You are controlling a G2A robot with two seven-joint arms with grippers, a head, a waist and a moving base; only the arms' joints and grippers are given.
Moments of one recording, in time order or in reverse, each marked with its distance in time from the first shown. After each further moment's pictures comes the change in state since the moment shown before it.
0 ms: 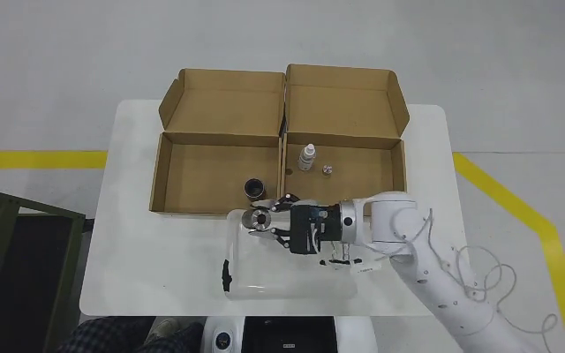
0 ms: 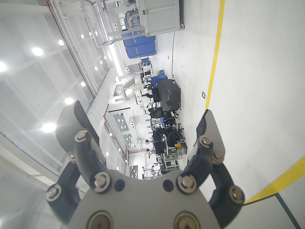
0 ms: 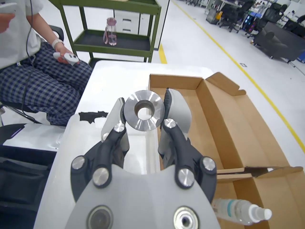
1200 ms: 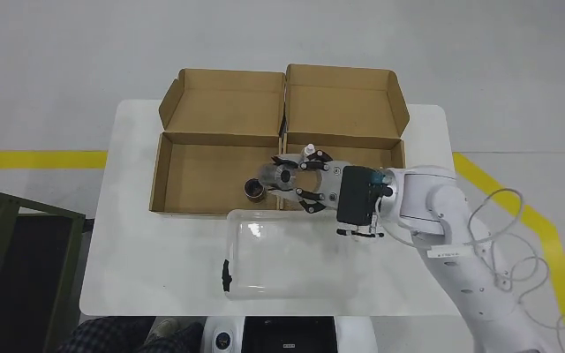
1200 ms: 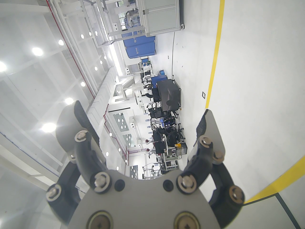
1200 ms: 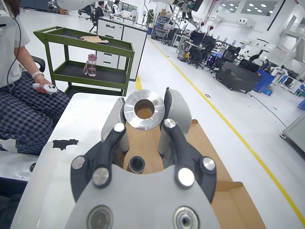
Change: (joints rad) left arm 0.000 0.000 0.000 0.000 0.000 0.000 0.000; right arm 0.063 0.007 0.121 -0.004 0.017 0.025 -0.134
